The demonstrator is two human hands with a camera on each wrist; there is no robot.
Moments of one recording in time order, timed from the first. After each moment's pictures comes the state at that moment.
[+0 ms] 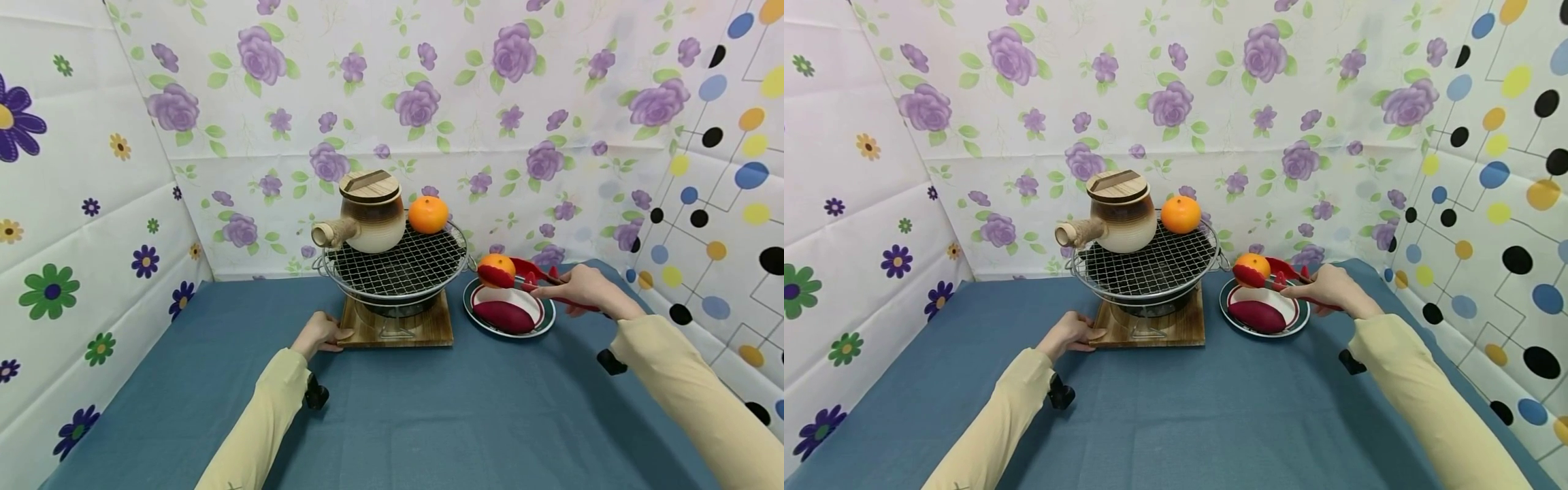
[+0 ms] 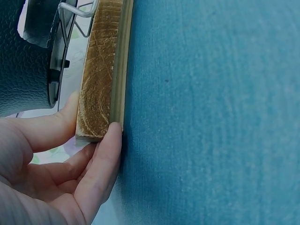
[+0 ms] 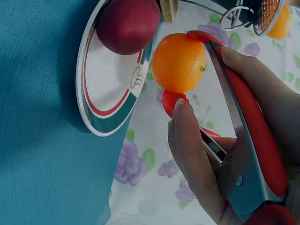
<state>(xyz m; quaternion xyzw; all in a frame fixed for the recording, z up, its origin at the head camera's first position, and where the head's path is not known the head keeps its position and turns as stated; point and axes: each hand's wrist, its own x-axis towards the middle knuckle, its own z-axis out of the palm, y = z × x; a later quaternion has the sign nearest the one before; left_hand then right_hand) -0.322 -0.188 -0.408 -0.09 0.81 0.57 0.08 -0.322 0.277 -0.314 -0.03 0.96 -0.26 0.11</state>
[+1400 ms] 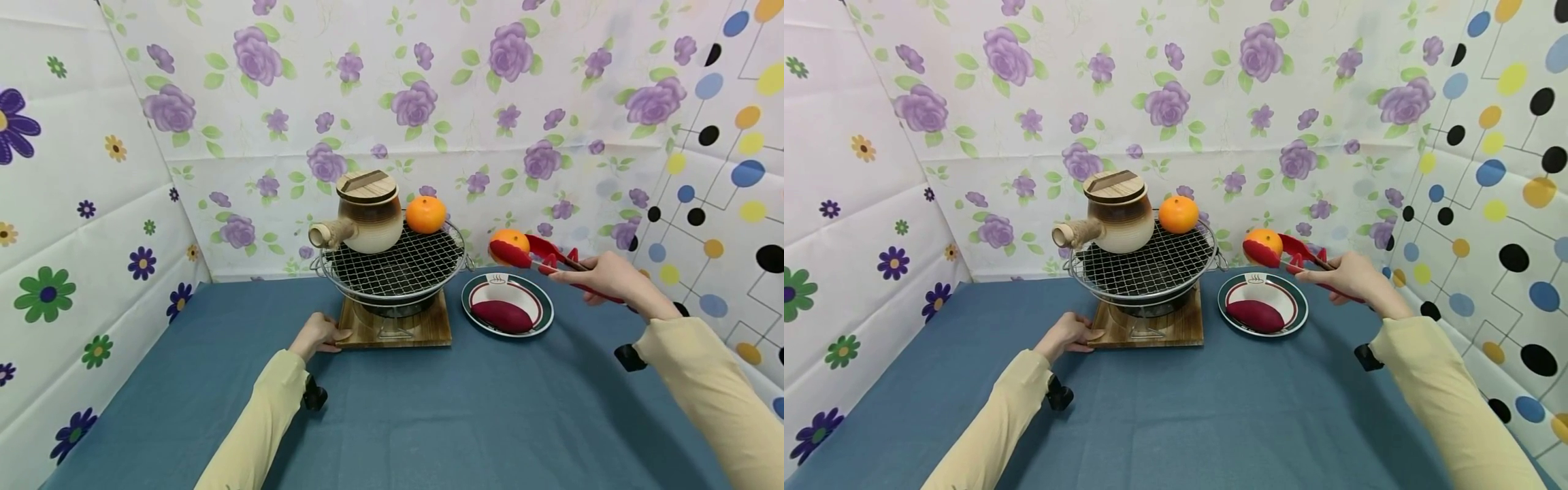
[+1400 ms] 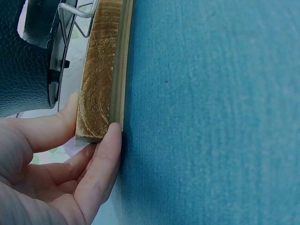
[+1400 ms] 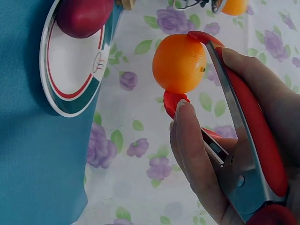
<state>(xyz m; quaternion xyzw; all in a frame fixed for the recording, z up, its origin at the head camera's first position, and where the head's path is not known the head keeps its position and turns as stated) -0.324 -0.188 -0.410 -0.11 0.81 0.56 0.09 -0.300 0.295 -0.284 -0.02 0.95 -0.30 0.07</state>
